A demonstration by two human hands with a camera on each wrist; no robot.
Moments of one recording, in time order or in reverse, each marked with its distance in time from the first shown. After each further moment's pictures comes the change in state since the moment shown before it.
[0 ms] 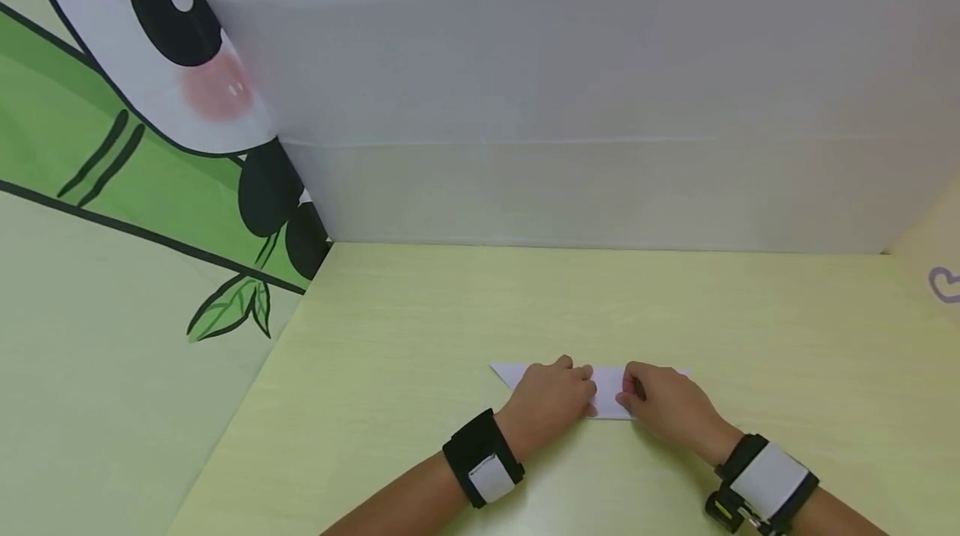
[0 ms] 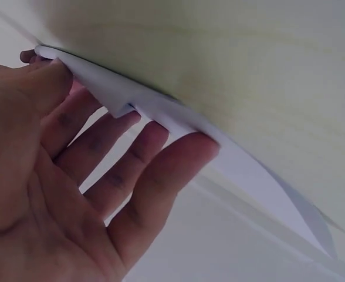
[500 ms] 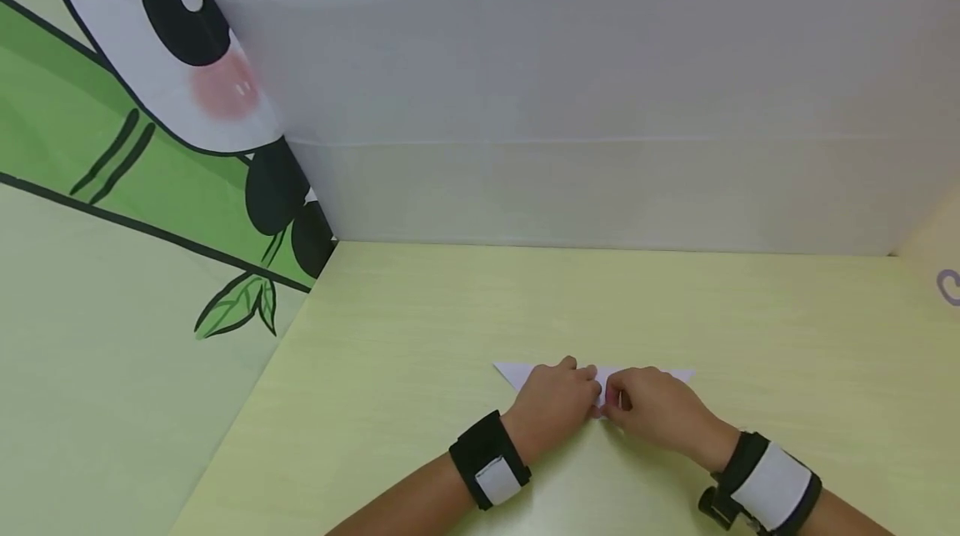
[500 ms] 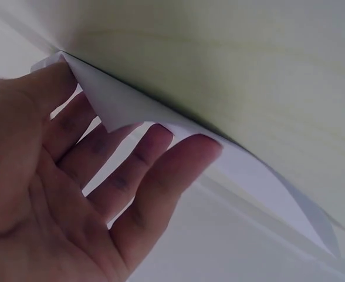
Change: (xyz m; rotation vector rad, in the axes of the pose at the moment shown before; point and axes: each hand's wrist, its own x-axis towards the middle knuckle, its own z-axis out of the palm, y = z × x) left_hand -0.001 0.005 0.001 0.037 0.065 -0.019; right_hand -0.002 -0.033 -0.012 0.003 -0.080 -0.124
